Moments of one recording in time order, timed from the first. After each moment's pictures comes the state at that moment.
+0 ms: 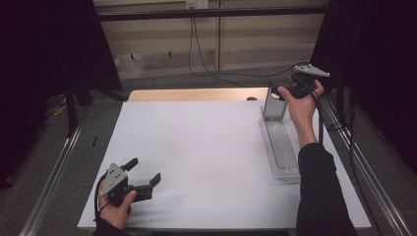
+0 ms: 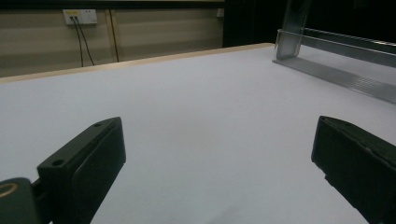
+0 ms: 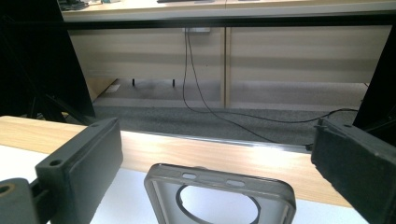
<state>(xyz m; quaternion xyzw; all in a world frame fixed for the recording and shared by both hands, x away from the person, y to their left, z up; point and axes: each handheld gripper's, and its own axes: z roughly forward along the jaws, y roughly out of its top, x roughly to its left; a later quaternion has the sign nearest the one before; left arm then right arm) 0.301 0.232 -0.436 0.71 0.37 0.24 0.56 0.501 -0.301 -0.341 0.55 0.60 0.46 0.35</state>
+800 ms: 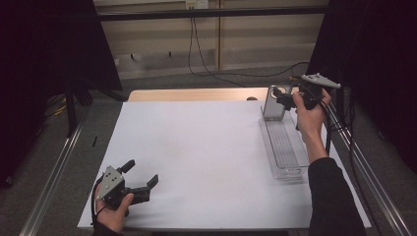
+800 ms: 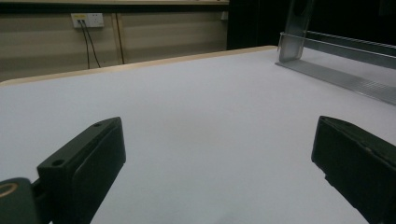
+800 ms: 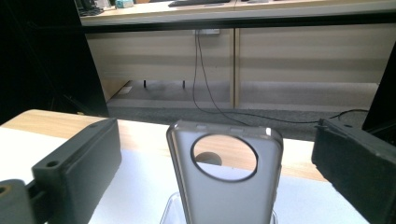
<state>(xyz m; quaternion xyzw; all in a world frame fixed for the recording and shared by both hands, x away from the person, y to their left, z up) 0.293 0.235 -0.434 0.70 0.37 0.25 0.56 0.462 -0.308 -0.343 0.54 0.60 0.47 0.34</state>
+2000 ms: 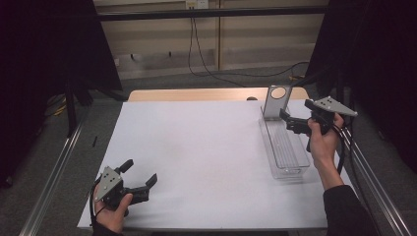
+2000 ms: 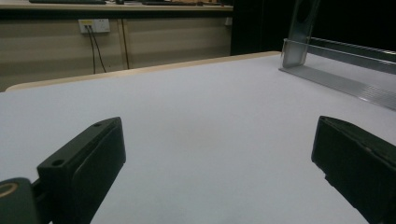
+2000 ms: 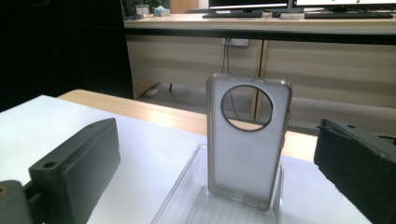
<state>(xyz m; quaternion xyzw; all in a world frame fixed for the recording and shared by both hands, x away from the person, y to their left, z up) 0.291 0.237 -0.431 0.70 0.37 0.26 0.56 0.391 -0.320 -0.360 0.48 0.63 0.51 0.34</state>
